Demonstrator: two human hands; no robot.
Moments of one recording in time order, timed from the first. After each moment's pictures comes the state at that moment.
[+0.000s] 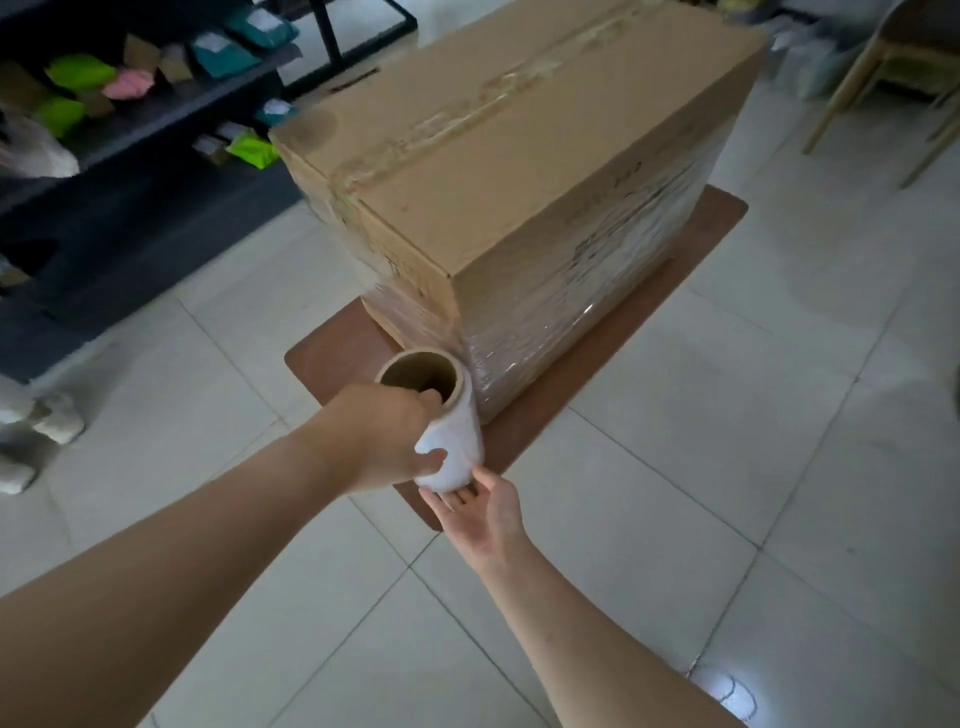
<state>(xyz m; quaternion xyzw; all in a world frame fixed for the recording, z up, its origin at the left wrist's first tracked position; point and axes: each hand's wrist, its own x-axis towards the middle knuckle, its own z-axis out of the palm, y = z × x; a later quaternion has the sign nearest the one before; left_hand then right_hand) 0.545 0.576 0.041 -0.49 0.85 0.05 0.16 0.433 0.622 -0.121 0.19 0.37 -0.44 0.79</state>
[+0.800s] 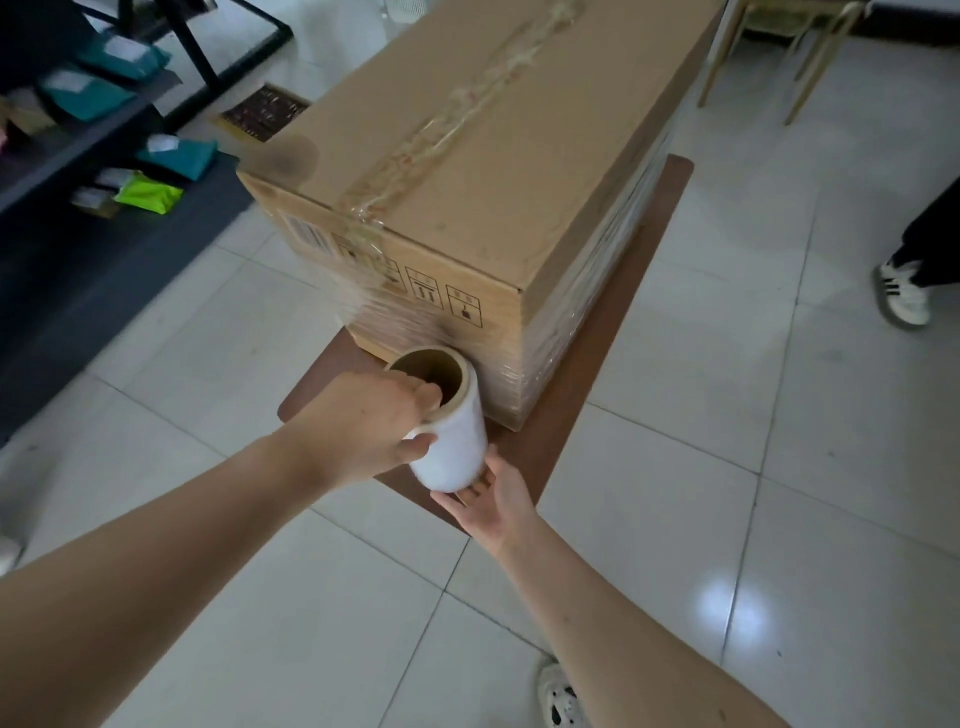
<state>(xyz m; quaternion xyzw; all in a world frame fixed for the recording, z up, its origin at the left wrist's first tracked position) 0.623 0.506 0.038 -0.34 0.93 0.01 0.12 0.500 0.580 -0.120 0.20 0.42 -0.50 0.73</state>
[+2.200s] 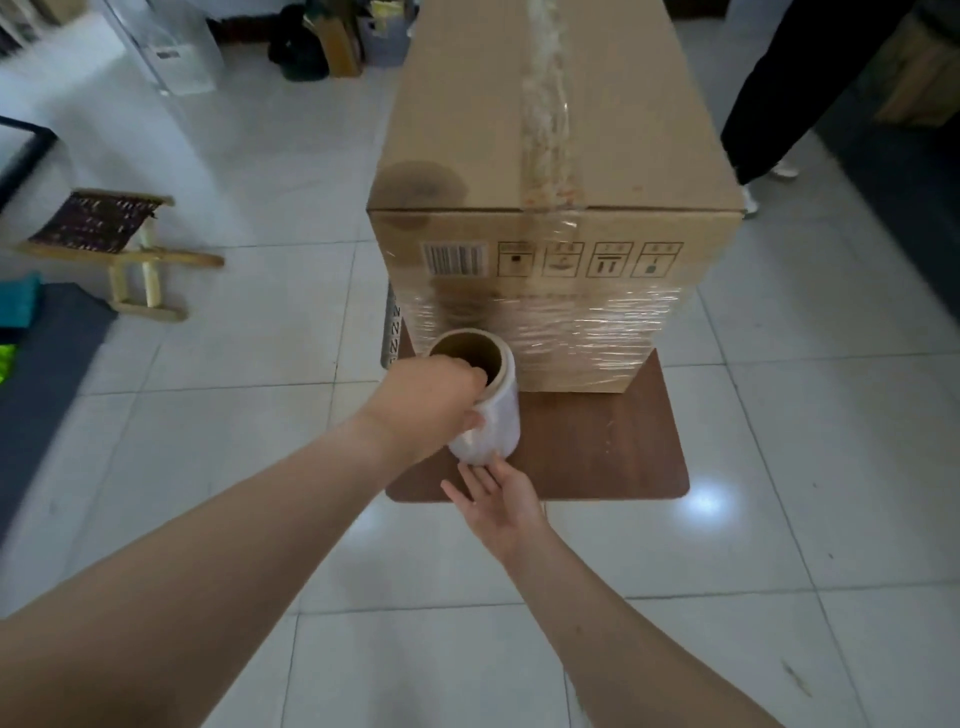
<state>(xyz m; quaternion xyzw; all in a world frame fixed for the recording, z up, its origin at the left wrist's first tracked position) 0.745 0.358 0.011 -0.10 0.99 0.00 0.10 0.717 0.473 -0.134 0.29 0.34 -0.72 0.53</state>
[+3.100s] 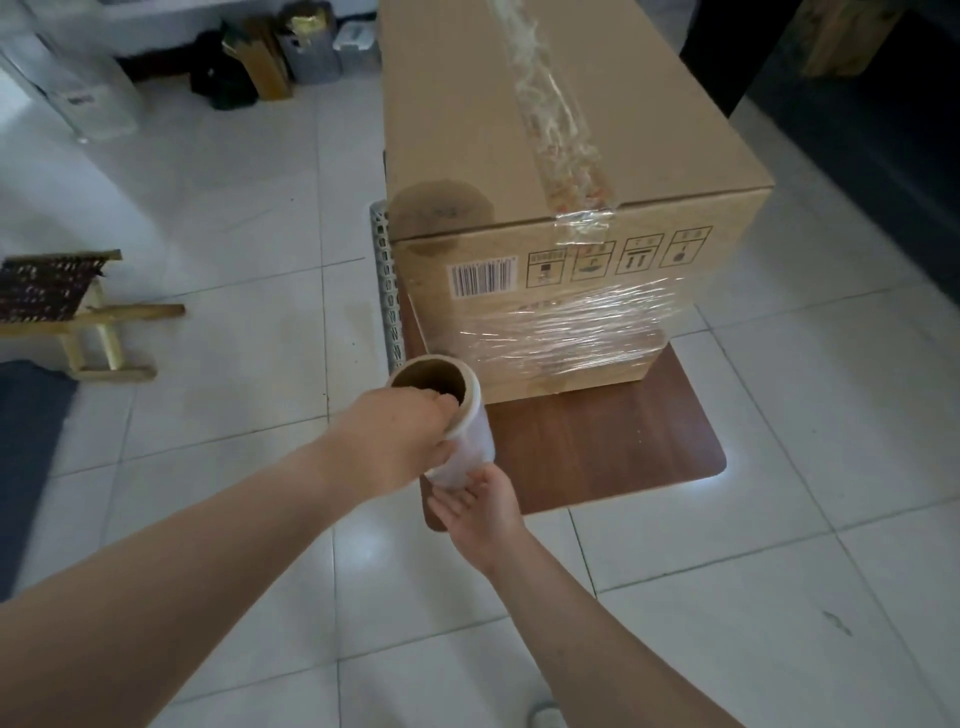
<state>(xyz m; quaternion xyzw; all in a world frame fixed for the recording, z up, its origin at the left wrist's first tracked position) 0.780 0.293 0.010 -0.02 0.99 -0.01 0.15 0.763 0.401 -0.134 0.31 0.35 -0.73 0.50</state>
